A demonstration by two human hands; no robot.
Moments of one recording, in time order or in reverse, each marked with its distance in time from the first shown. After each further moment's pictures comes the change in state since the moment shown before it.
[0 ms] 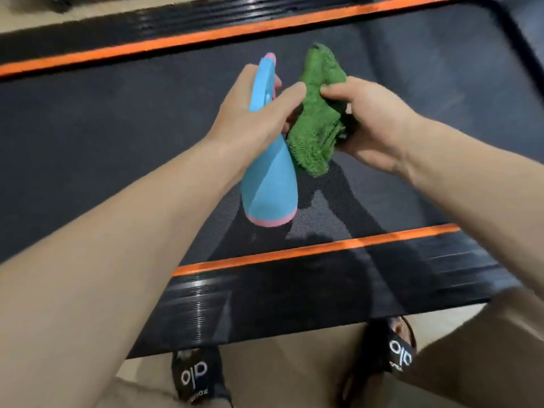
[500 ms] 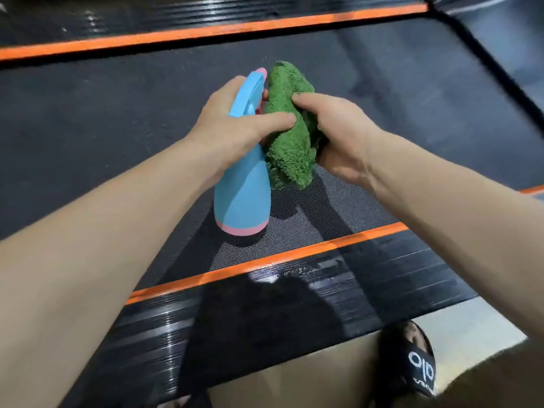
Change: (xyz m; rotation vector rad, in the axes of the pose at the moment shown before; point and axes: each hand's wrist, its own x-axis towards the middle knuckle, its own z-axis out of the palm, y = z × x) left_hand 0.014 -0.075 -0.028 -0.029 -0.157 0.131; right_hand 0.016 0.077 0.038 -0.004 0.117 -0.064
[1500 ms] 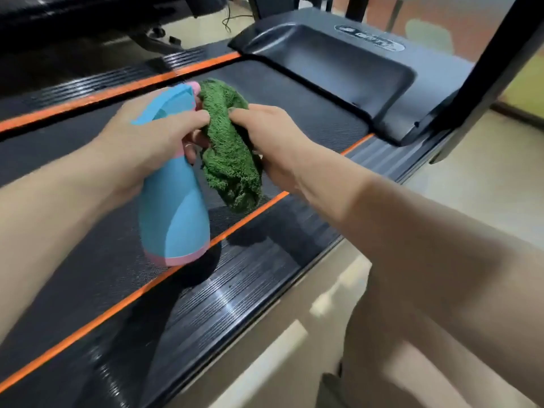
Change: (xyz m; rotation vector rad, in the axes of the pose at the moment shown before) left_hand -0.038 0.051 0.148 0.022 -0.327 0.253; right_hand -0.099 0.003 -0.154 -0.068 0.360 -0.369
